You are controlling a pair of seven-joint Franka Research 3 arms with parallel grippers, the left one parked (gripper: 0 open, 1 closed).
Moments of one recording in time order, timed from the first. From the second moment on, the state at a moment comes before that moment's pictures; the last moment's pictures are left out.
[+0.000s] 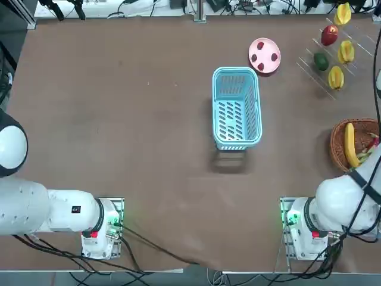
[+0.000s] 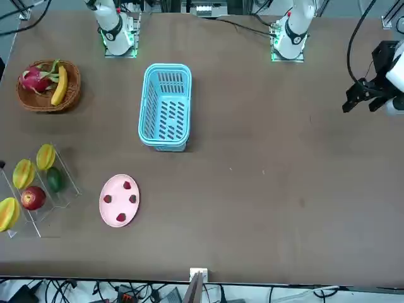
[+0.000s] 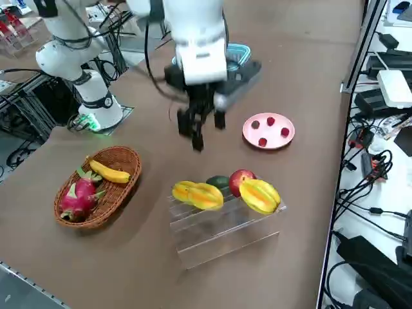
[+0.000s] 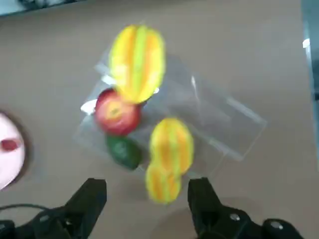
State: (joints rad) arm -0.32 0.58 -0.06 -1.12 -0.04 1.77 -0.13
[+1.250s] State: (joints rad) arm -0.40 0.74 -0.01 -1.06 0.04 2.01 -0.17
